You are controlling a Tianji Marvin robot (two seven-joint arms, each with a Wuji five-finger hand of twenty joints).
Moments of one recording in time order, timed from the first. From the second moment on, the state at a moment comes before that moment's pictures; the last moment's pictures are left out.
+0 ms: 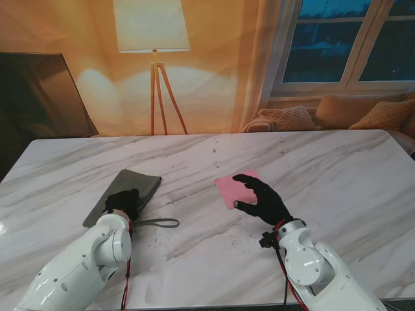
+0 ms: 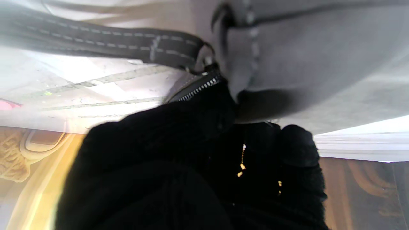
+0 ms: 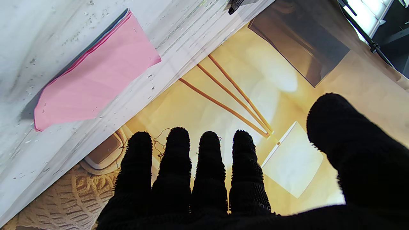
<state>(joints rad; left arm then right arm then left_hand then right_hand) 1.30 -1.11 -0.95 -1.27 0.81 0.45 0.08 -1.54 -1.16 1.17 -1.49 -0.43 -0.17 -0.20 1.03 -0.78 1.15 -0.21 0.50 0.29 0.67 0.43 0.87 0.26 0.75 0.97 0.63 0.31 1.19 1.20 0.33 0.28 1.43 0.91 0.31 -0.48 0.92 -0.11 0.20 -0.10 0.40 0.49 0.29 -0.10 0.37 0.29 0.35 -0.10 0.28 0.27 0.11 -0.07 0.54 0.69</state>
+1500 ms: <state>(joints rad) 1.42 -1.09 -1.06 -1.69 0.58 0.28 -0.10 -1.42 -1.17 1.06 -1.46 -0.42 -0.09 -0.21 1.04 -0.80 1.18 -0.21 0.55 0.29 0.73 0.47 0.91 0.28 0.74 1.00 0.63 0.31 1.20 1.22 0.31 0.28 1.43 0.94 0.37 -0.55 1.09 -0.11 0.22 -0.11 0.44 0.50 0.29 -0.12 0.40 0.30 0.35 -0.10 0.29 0.27 0.11 -0.07 0.54 0.69</state>
